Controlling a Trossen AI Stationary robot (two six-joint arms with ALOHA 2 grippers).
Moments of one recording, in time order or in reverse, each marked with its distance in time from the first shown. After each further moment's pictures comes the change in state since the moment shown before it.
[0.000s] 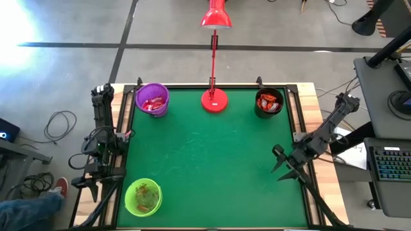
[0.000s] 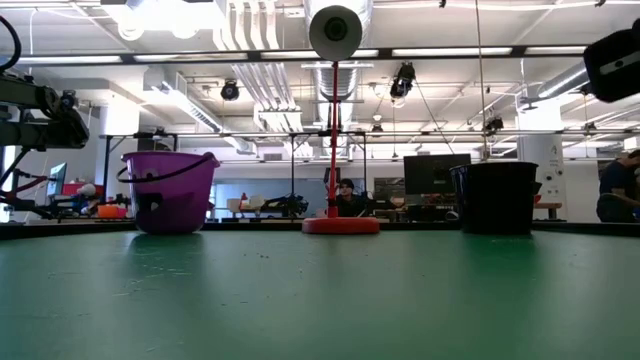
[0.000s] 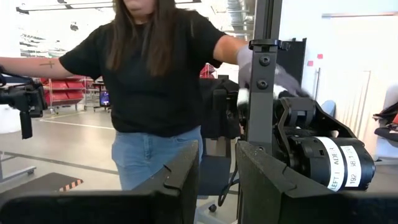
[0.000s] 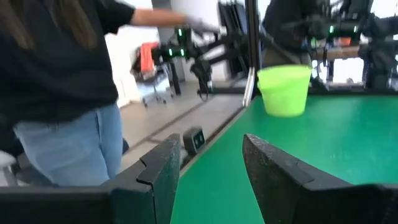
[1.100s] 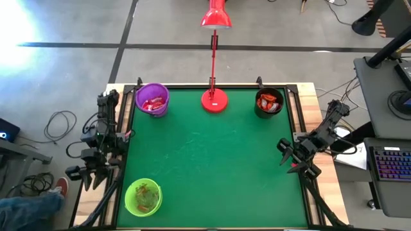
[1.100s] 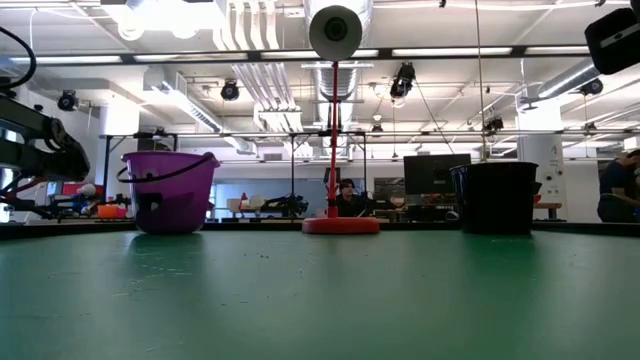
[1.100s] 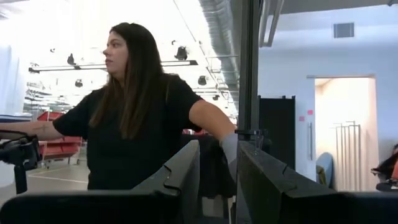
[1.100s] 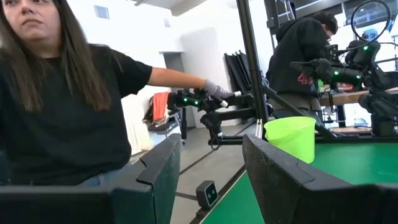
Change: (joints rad) left arm 0.001 -0.235 -0.003 0.022 0.002 0.000; right arm 0.000 -0.262 -0.001 -0.074 0.000 -0.001
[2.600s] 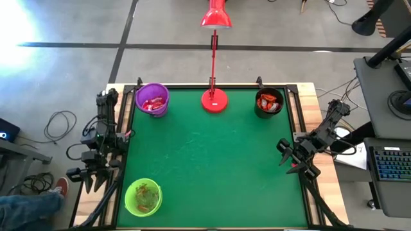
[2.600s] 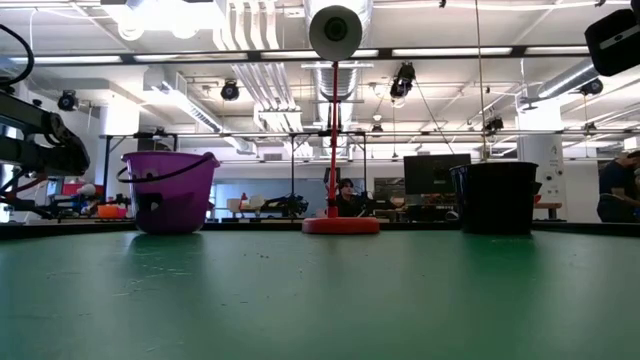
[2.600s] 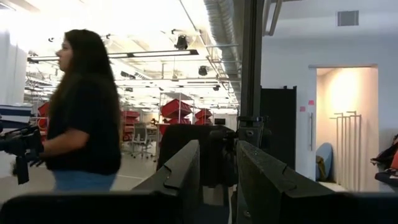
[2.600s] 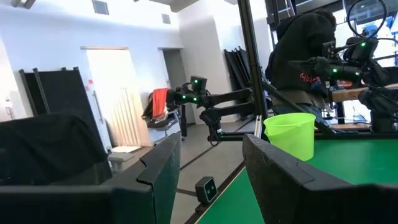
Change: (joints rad) left arm 0.000 0.042 0.003 -0.007 0.001 0.000; right arm 0.000 0.028 0.000 0.001 0.000 0.000
